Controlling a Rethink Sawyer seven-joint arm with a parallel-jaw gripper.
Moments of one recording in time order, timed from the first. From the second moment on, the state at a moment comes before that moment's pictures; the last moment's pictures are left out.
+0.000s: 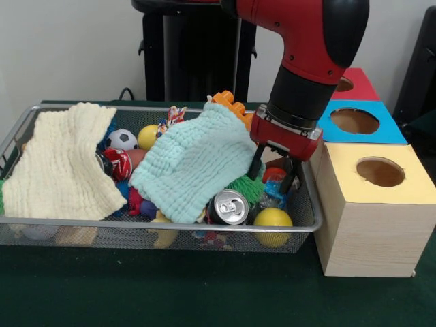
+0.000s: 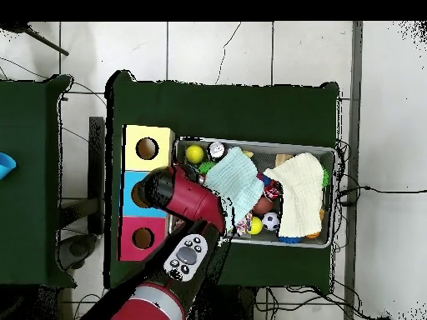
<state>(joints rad) 0.27 -0.29 -0.45 1.59 0.62 0.29 1.73</state>
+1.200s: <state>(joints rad) 0.19 -0.34 -0.33 1.65 0.62 0.24 1.73</state>
